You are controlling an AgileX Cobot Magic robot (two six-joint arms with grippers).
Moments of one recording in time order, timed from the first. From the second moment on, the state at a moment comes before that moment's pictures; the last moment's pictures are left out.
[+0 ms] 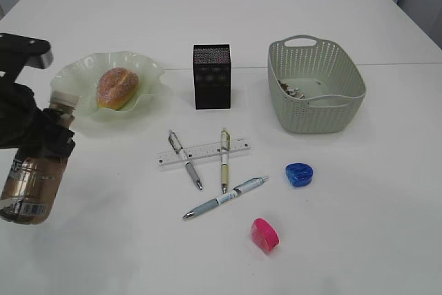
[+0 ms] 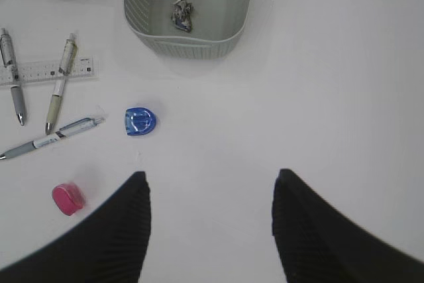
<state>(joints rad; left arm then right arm) -0.30 1.54 -0.90 -0.10 0.52 0.12 0.14 1.25 -1.44 -0.04 1.26 0.05</state>
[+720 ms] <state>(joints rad) -0.30 1.61 -0.53 -0.19 -0.81 0.12 0.14 1.25 -1.44 -0.06 1.26 0.05</state>
